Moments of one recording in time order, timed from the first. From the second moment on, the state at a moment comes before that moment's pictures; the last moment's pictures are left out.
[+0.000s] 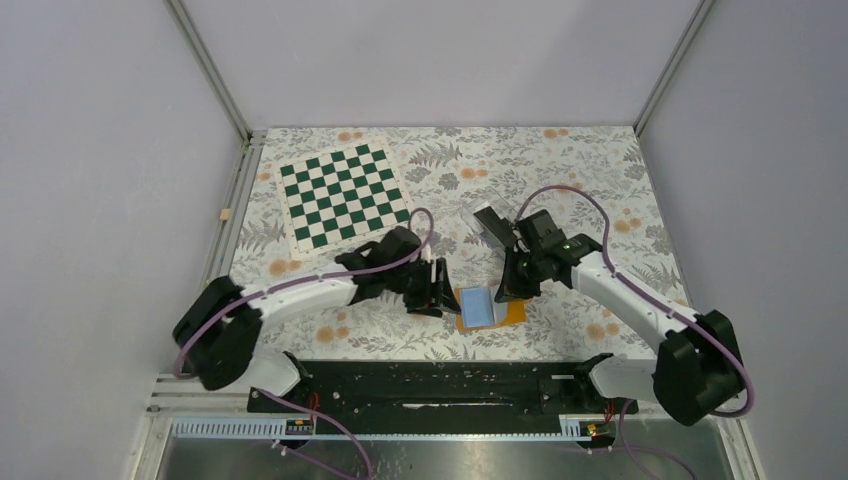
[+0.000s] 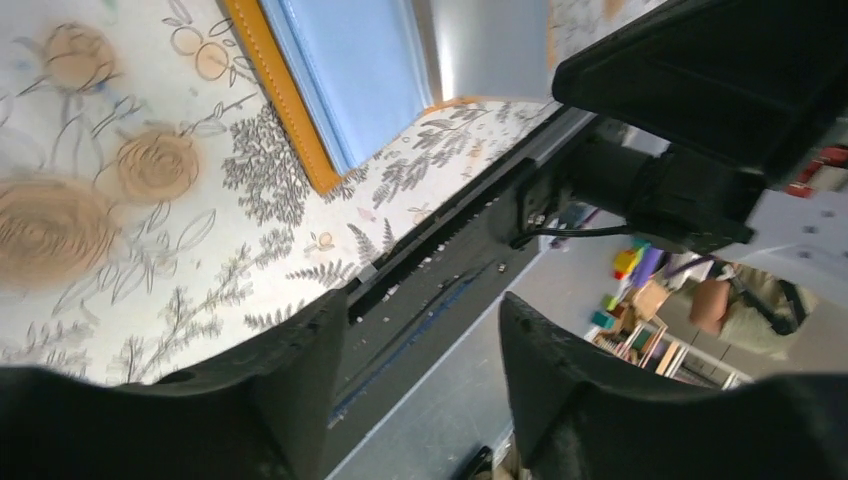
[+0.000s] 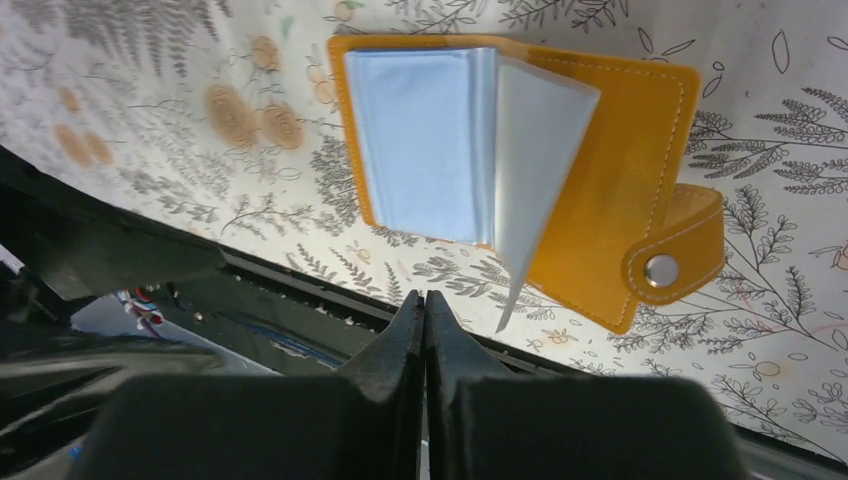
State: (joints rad) left arm -0.81 1.37 0.80 -0.23 0.47 -0.89; right arm 0.50 1.23 0.83 -0.72 -0.28 0.61
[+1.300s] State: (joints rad) left arm -0.90 1.90 1.00 0.02 0.47 -1.00; right arm 0.50 1.56 0.86 -0.76 0.02 0.39
